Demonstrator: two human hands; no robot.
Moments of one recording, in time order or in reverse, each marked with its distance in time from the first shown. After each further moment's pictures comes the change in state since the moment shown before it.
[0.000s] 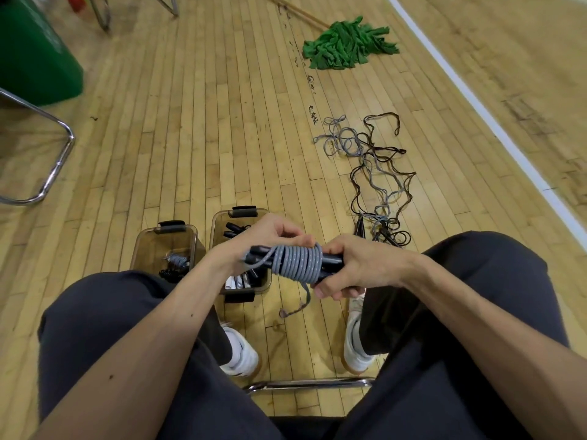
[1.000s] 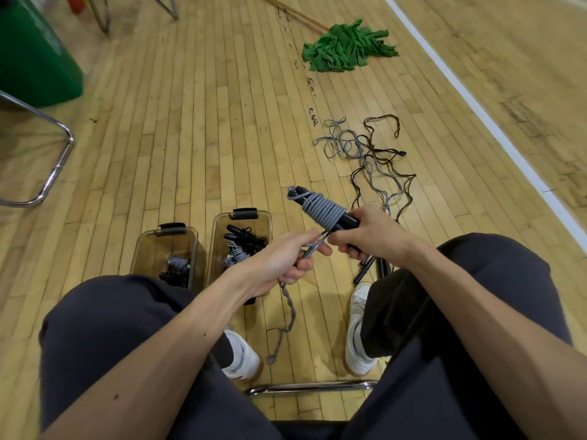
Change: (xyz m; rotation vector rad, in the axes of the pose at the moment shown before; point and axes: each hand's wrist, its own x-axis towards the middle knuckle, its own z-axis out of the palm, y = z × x) left_hand 0.003 0.000 0.030 -0.275 0.072 -0.270; right_hand 0.013 0.006 -0.026 0.025 0.580 0.084
